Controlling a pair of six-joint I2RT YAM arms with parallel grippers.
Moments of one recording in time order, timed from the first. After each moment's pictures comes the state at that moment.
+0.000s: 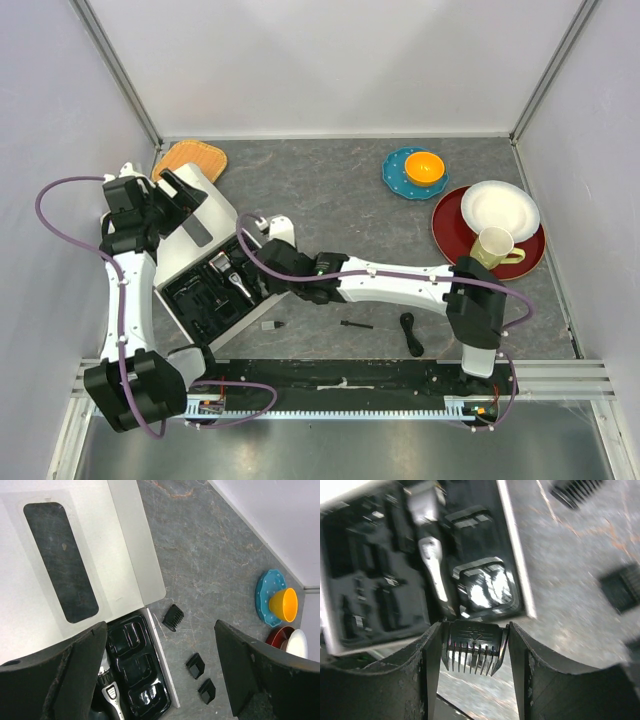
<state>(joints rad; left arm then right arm) 0.29 1.11 1.01 -0.46 0.31 -0.54 1.21 1.83 1.42 -0.39 0.40 0.69</state>
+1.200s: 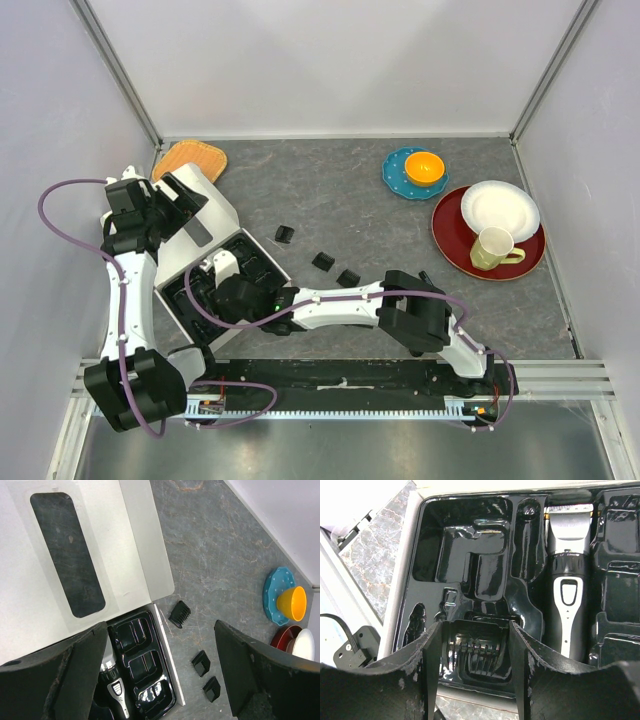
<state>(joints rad) 0.29 1.11 0.99 -0.48 0.30 -0.53 1.36 2.17 1.62 0.05 0.34 0.46</state>
